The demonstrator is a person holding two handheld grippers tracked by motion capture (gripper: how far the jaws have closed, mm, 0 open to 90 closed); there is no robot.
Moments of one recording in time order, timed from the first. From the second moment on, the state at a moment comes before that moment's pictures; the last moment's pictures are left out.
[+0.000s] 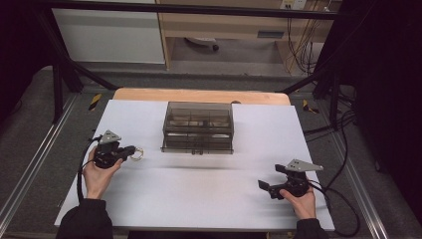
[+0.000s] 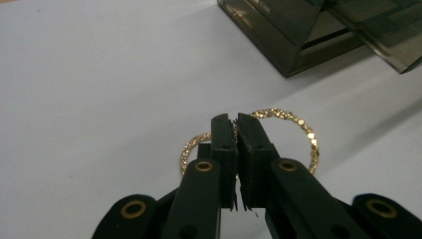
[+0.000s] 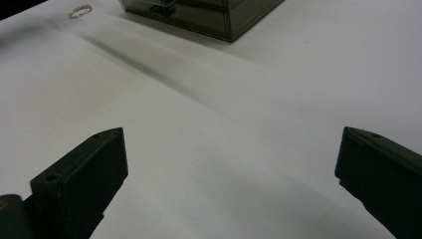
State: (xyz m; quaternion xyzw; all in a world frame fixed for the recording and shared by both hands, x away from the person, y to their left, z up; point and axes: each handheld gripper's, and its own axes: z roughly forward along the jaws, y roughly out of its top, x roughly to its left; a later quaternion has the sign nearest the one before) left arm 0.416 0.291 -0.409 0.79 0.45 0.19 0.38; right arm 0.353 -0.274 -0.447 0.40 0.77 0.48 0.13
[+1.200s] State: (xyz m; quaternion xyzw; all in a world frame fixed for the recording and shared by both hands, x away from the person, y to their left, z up) left arm 0.399 0.234 -0.350 0.80 0.40 0.18 0.41; right arm 0.353 -0.273 -0.449 0.40 0.77 0.48 0.13
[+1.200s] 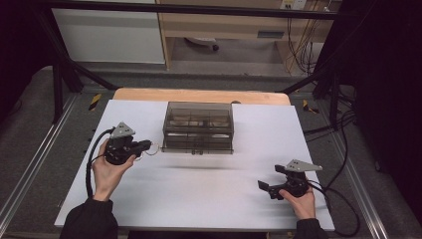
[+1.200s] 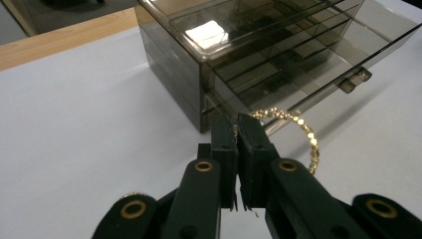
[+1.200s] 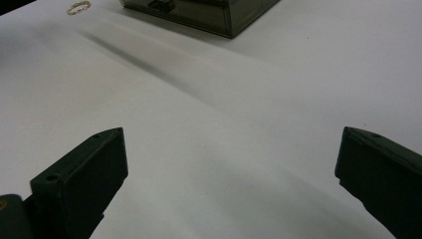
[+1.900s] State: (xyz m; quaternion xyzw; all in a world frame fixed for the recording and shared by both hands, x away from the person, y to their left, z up) left arm 0.418 0.201 -0.345 0.81 0.39 0.18 0.40; right arm 0.353 -0.274 -0.449 0.40 0.77 0.48 0.13
